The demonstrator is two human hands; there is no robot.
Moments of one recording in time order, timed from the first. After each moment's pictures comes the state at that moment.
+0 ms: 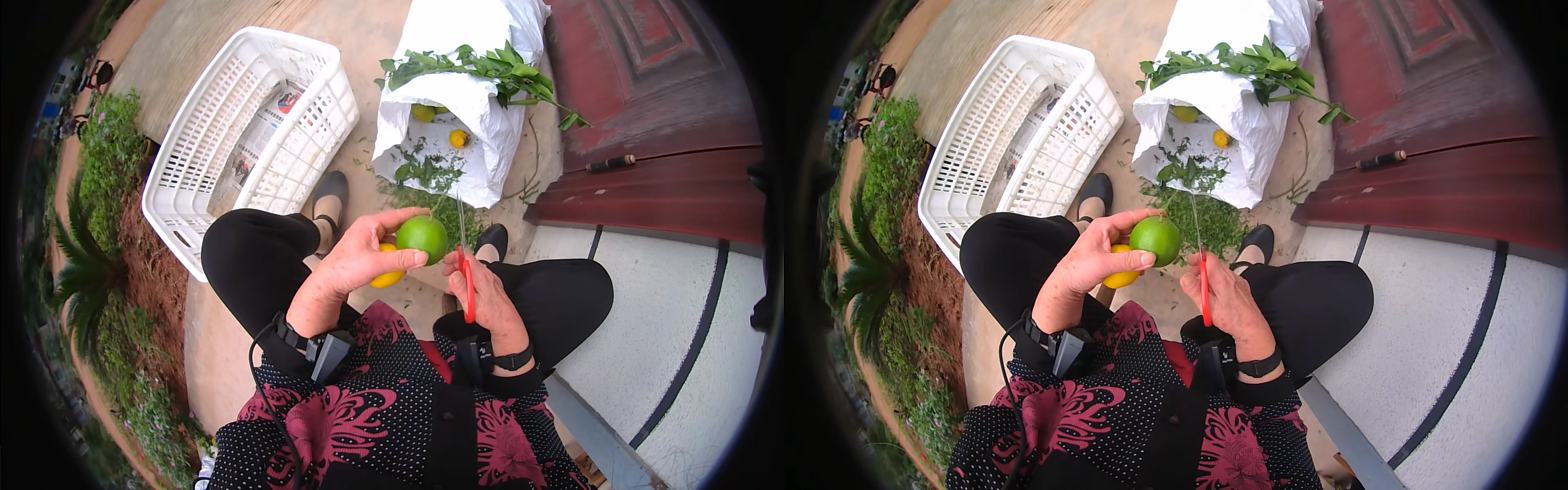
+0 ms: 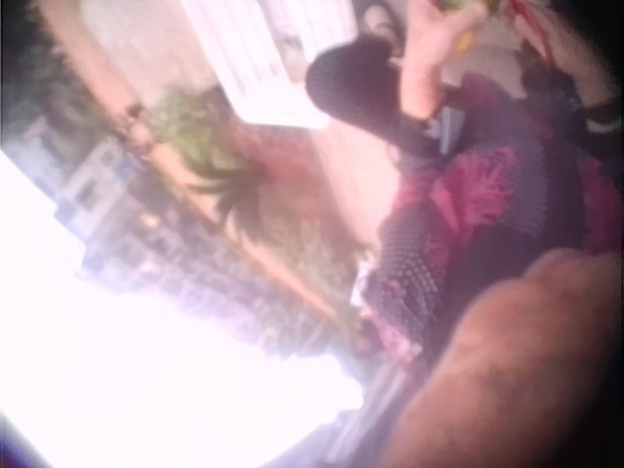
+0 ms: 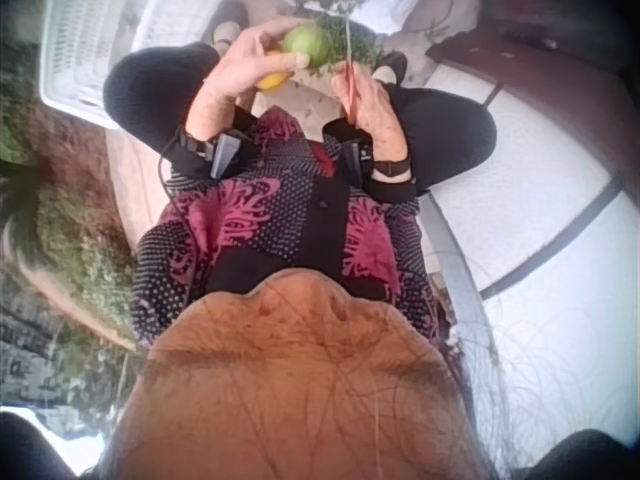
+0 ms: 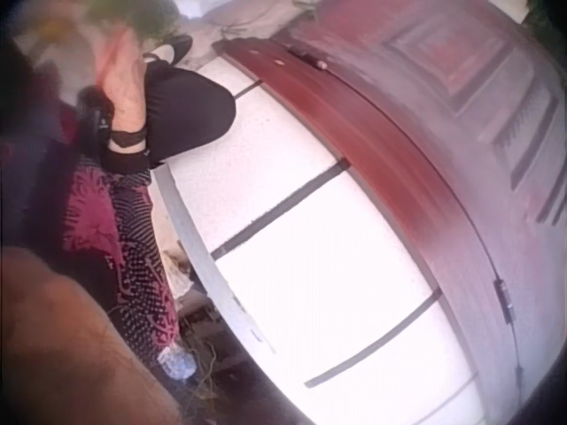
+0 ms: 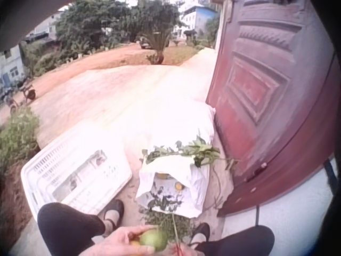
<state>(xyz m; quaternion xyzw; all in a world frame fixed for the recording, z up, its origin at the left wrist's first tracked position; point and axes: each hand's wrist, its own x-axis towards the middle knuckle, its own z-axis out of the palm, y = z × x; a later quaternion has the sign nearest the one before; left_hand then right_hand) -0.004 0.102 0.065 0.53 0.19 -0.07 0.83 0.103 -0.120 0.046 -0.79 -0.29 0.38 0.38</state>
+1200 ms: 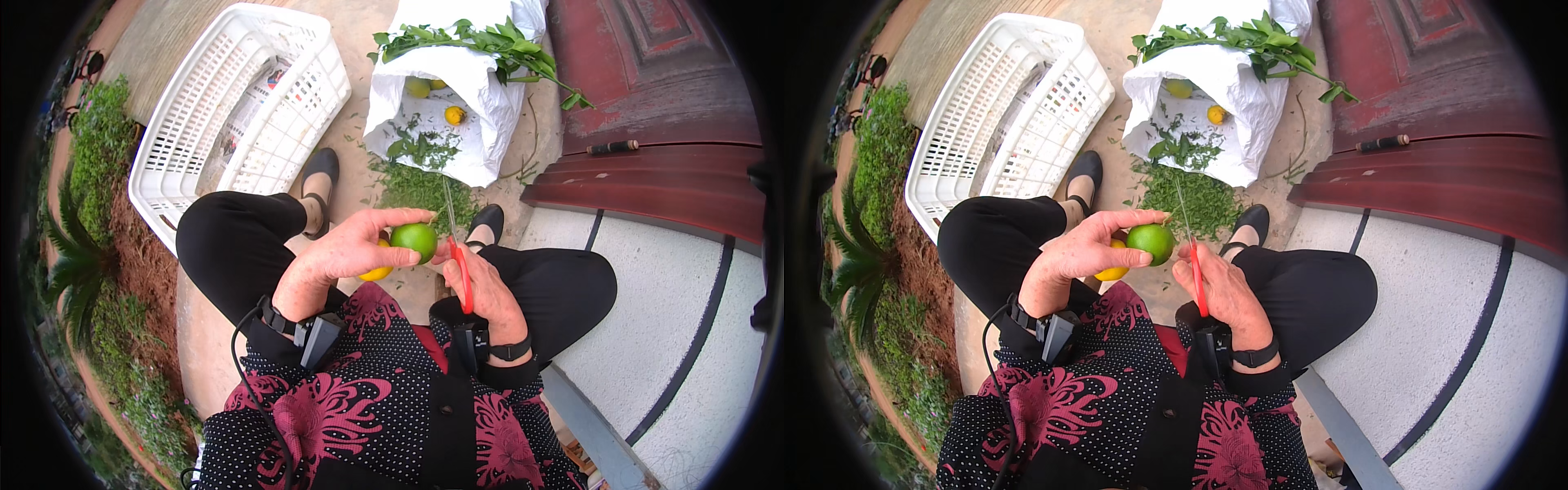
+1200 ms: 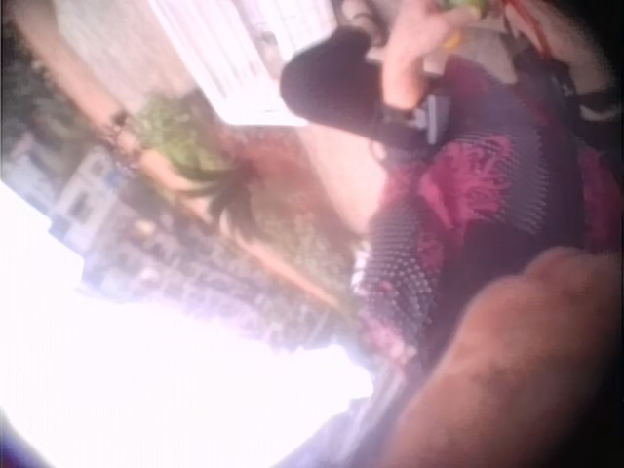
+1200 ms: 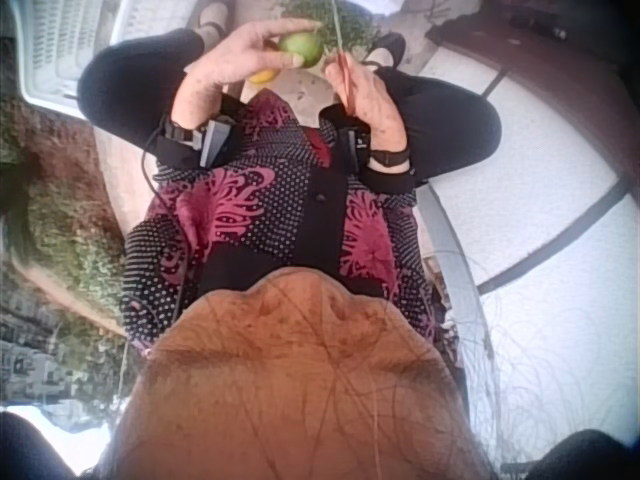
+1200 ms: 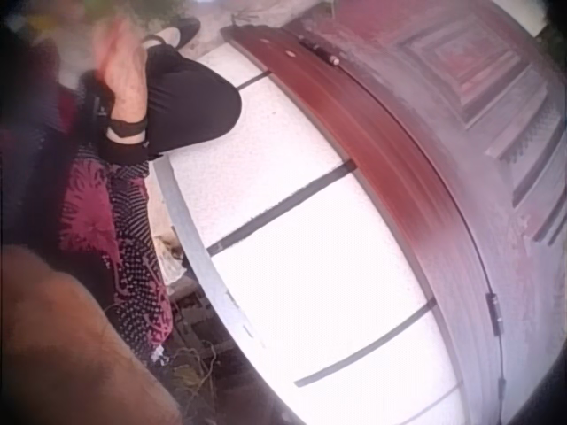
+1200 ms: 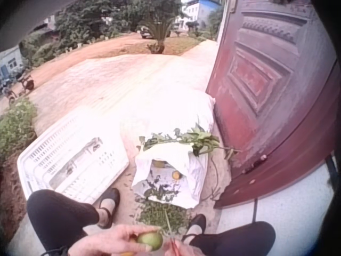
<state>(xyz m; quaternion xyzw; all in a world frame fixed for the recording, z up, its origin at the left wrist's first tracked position) -0.006 0.096 0.042 0.58 0.12 -0.15 0.79 0.105 -0.130 0.041 -0.77 -0.31 0.43 0.35</state>
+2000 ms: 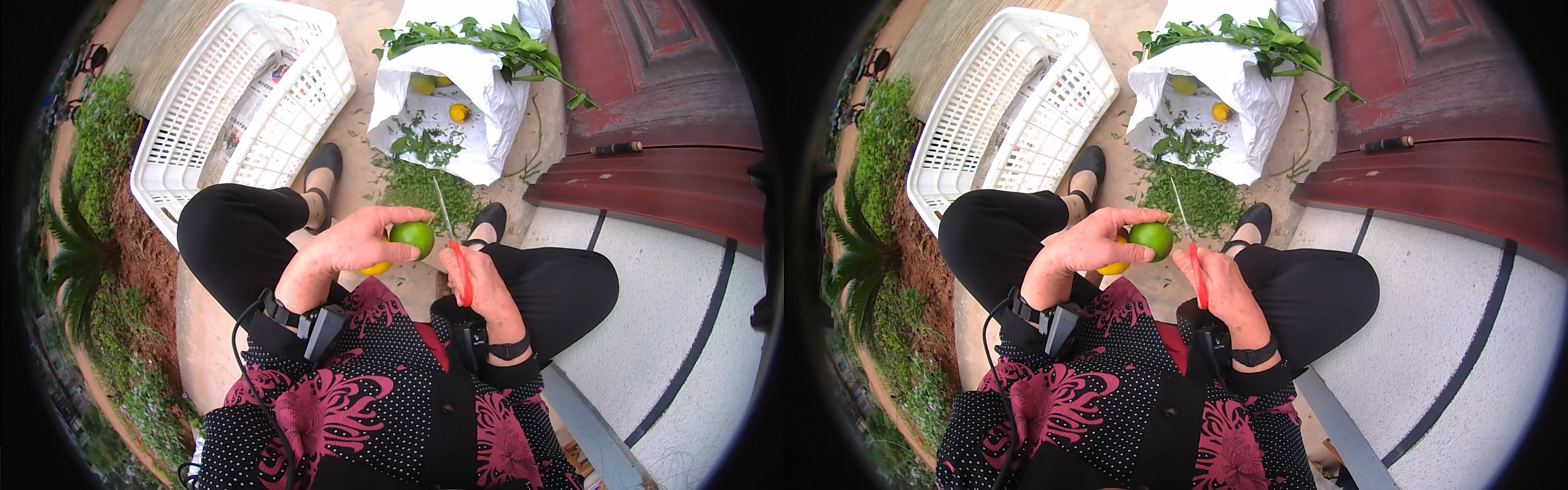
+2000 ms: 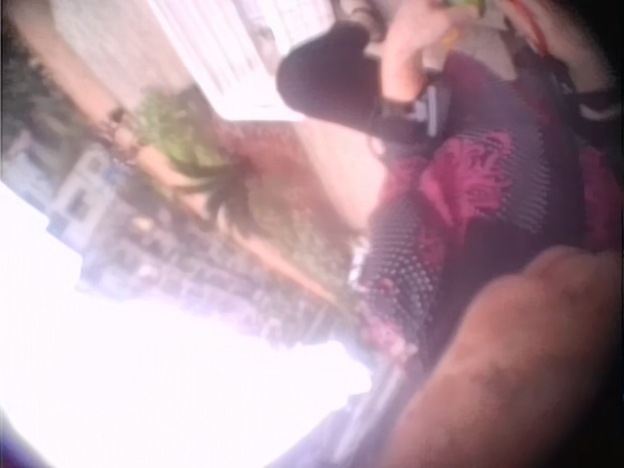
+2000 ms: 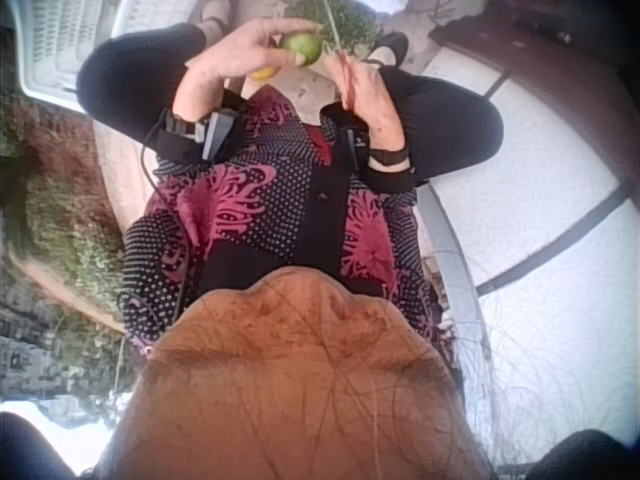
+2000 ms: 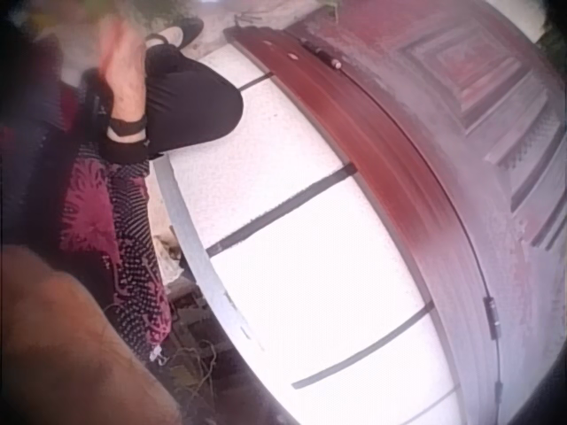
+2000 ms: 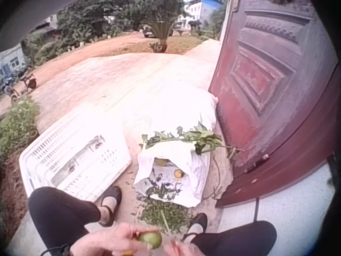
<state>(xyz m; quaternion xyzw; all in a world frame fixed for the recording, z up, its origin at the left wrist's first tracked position) -0.006 0.098 0.034 0.63 0.13 -0.20 0.74 0.102 -0.123 0.036 -0.77 -0.25 0.47 0.35</state>
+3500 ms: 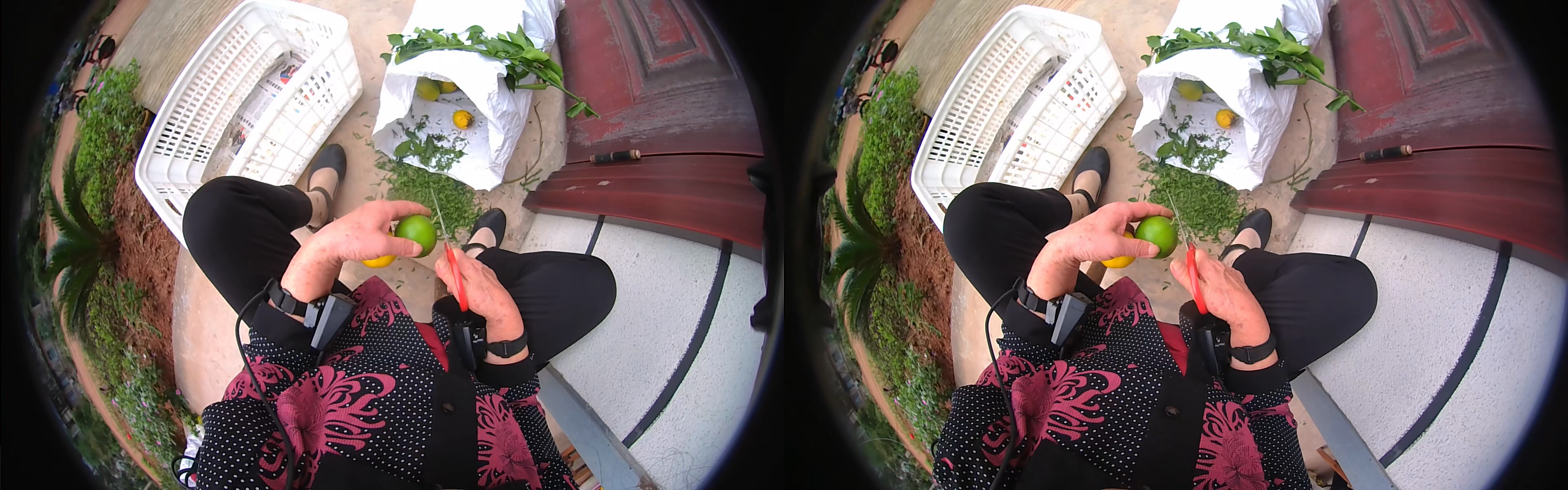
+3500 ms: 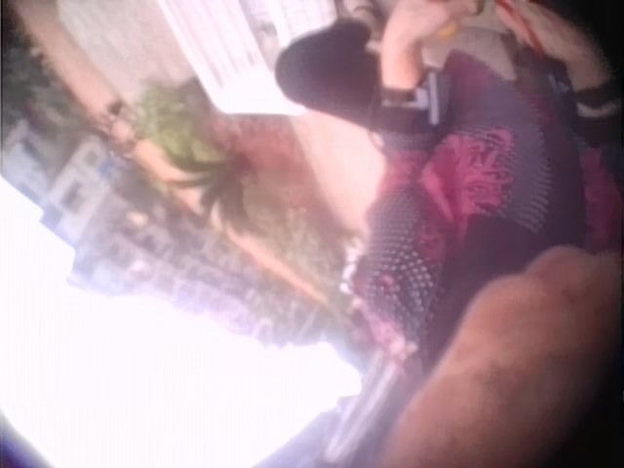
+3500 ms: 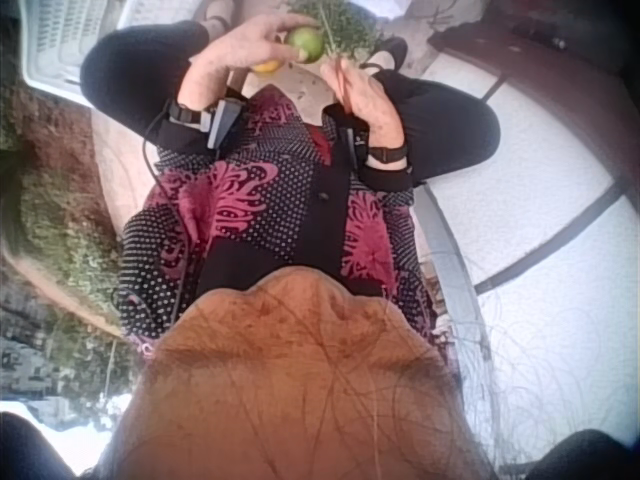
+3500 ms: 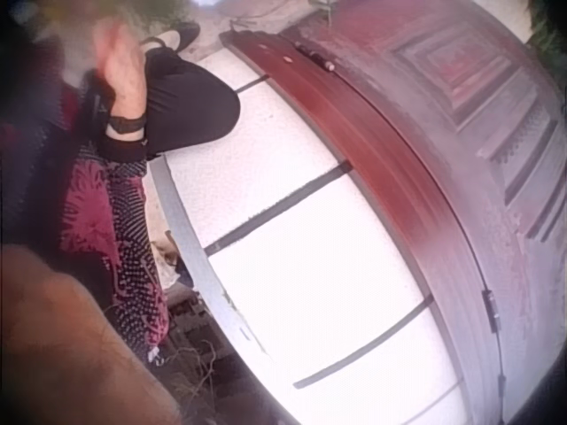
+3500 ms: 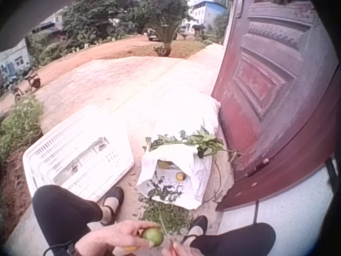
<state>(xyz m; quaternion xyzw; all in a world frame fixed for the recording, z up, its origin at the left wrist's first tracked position) -0.007 0.098 0.025 0.65 0.13 -0.17 0.73 0.098 -0.130 0.036 -0.79 -0.30 0.47 0.26</state>
